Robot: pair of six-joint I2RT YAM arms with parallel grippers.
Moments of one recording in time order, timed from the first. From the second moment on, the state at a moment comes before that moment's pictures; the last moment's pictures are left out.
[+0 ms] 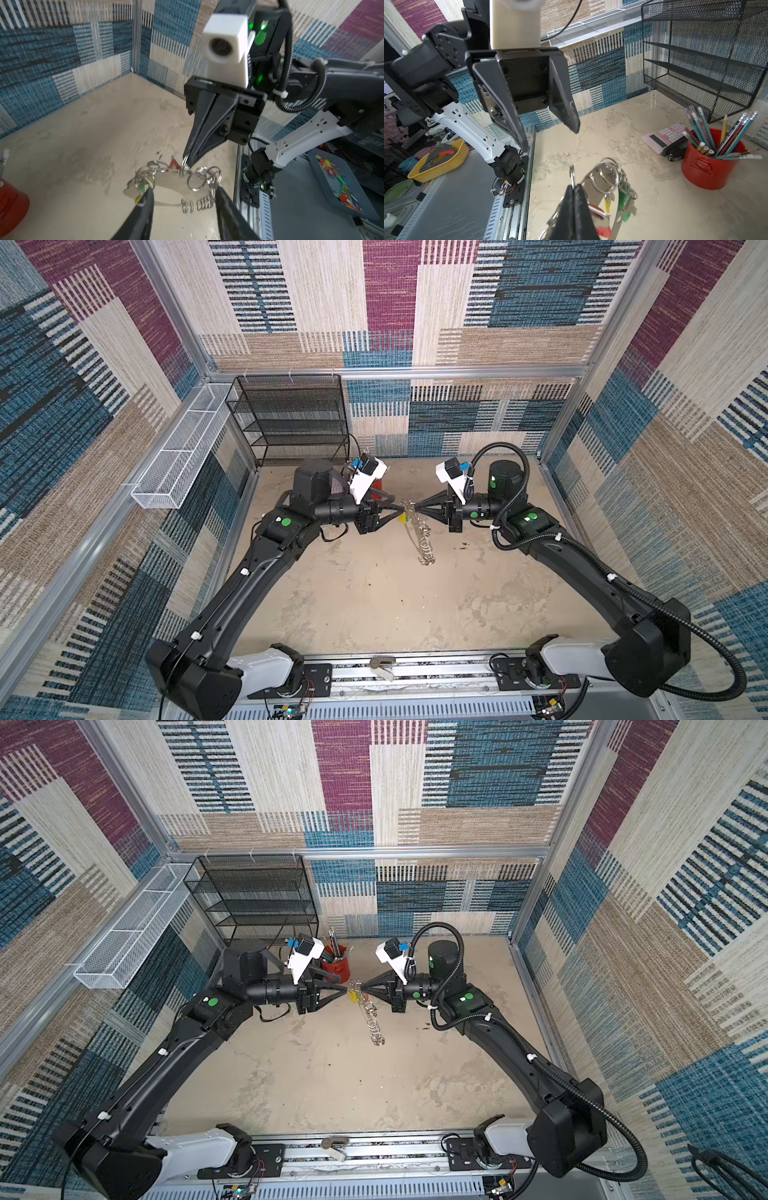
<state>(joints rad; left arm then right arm) -0.46 1.28 1.39 -0.58 0.76 0.07 0.46 1.32 1.16 -0.10 -0.97 0.03</state>
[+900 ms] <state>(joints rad) -0.59 1.55 1.77 -1.04 0.62 0.38 0.47 1.31 1.14 -0.15 -0.98 -0.01</state>
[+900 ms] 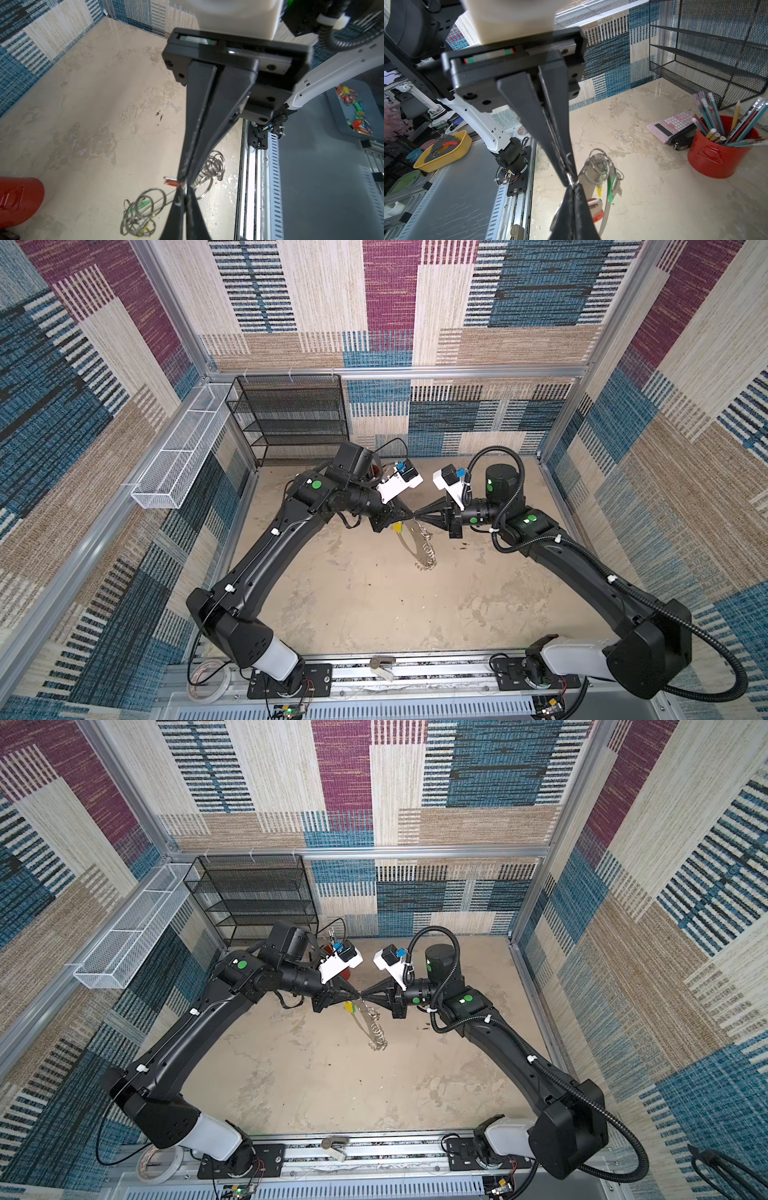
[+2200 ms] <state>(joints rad) -0.59 1.20 0.98 0.11 0.73 -0.28 0.44 1.29 1.01 0.13 -1.04 0.17</state>
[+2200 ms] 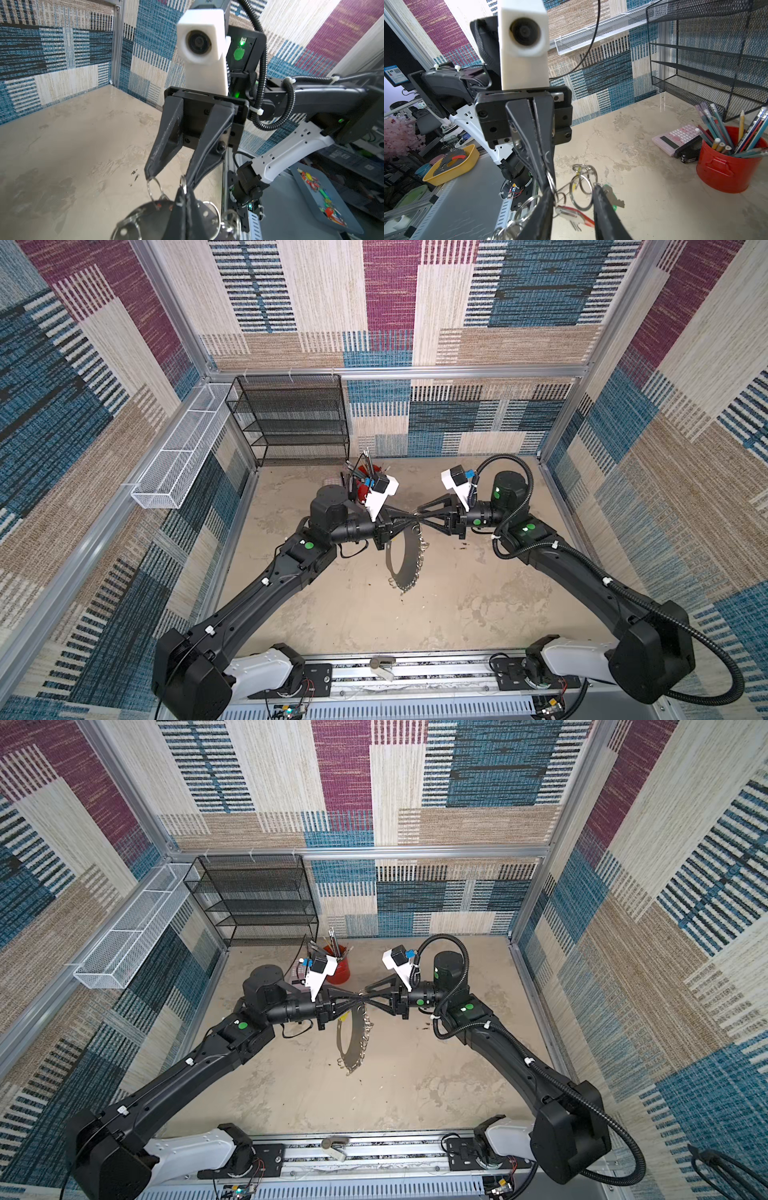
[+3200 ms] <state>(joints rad) -0.61 1.29 0.86 0.24 0.63 -0.37 0.31 1.17 0.81 0.17 -0.58 0.32</state>
